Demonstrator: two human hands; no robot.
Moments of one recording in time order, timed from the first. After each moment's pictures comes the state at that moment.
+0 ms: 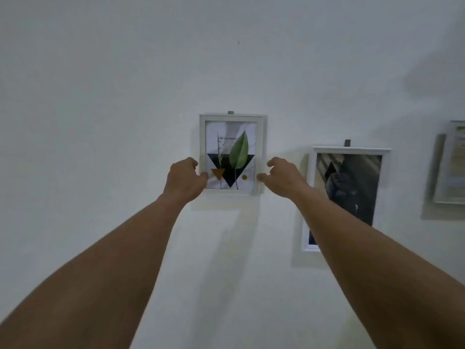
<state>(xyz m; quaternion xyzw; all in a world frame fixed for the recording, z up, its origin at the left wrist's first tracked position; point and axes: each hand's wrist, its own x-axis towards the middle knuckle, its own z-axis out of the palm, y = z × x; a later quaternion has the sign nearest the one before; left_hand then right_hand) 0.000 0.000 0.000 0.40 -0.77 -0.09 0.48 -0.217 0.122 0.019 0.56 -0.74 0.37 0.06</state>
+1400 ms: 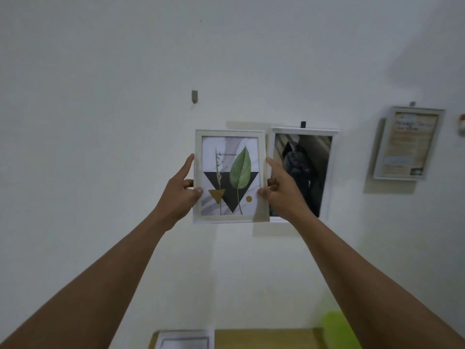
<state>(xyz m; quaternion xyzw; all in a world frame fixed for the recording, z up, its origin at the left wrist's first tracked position) -0.025 0.112 -0.066 0.24 -0.74 -0.43 0.46 -0.254 0.228 -0.064 0.54 -0.64 0.55 -0.03</state>
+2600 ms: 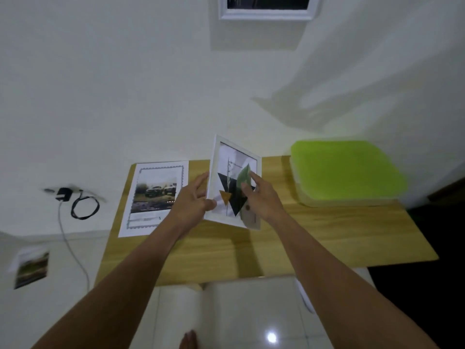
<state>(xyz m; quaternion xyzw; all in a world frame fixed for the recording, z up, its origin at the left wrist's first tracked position) -0.073 0.305 -0.410 0.42 -0.63 -0.62 0.19 -0.251 0.384 -0.444 0.32 -0.77 0.43 -0.34</state>
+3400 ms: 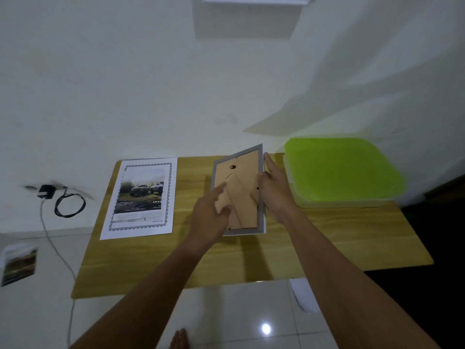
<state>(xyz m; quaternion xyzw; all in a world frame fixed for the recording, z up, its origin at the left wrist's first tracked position) -0.138 0.342 -0.462 0.44 -0.76 -0.42 0.22 -0.309 0.385 -0.450 0.24 -0.72 0.55 -0.35</state>
